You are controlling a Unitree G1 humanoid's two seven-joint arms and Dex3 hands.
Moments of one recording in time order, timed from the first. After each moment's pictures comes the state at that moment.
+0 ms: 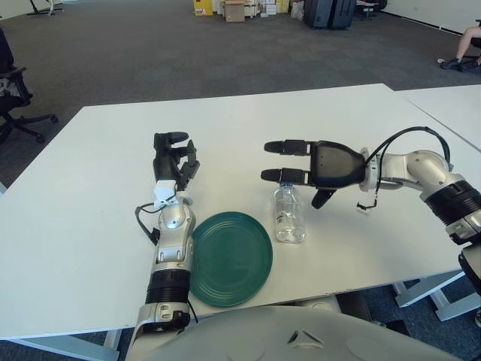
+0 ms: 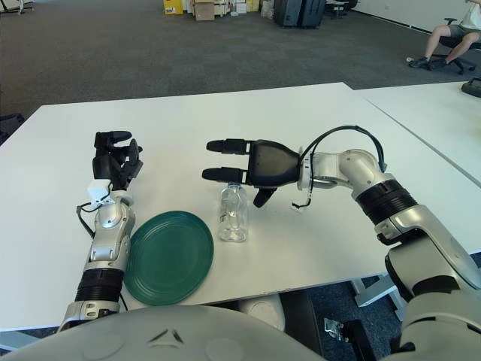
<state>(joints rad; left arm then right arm) -0.06 -0.11 0.11 0.13 0.06 -0.28 0.28 -0.65 -0.78 0.62 0.30 -1.28 -1.06 -0.53</state>
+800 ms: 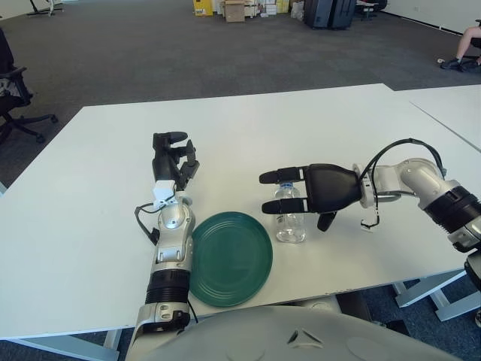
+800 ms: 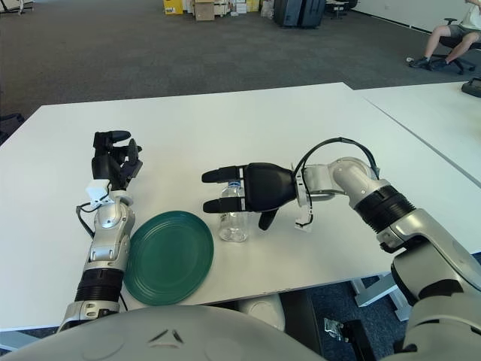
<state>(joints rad) -0.06 -0.10 0.12 0.13 0.06 -0.28 0.28 -0.62 -0.82 0.70 0.18 -1.39 -1.10 -0.52</state>
